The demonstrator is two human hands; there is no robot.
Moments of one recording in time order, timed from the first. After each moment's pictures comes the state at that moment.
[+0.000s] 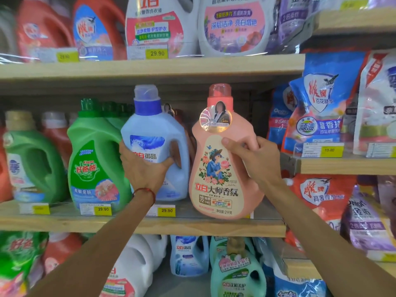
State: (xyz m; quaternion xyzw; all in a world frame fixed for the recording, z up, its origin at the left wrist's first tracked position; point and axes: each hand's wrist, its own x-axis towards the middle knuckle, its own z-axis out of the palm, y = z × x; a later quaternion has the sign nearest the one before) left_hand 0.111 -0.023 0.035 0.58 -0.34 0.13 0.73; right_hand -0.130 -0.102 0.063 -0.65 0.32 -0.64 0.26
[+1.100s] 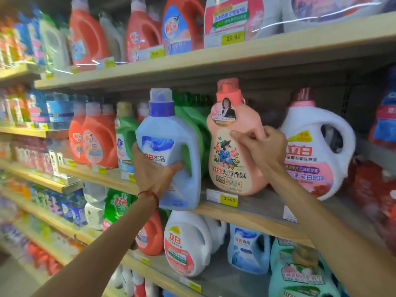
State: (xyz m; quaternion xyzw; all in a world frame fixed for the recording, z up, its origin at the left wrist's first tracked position) left_hand 0.187 0.089 0.003 0.65 -0.27 0.22 0.68; right_hand 0.012 -0.109 0.054 -0.66 0.25 -0.61 0.35
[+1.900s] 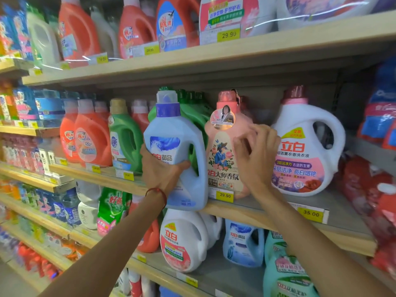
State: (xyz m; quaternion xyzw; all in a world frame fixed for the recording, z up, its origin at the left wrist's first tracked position) left_hand 0.175 0.072 -0.003 0.65 -0.27 0.15 0.70; right_hand 0.010 -0.083 0.018 -0.72 0.20 -0.66 0.11
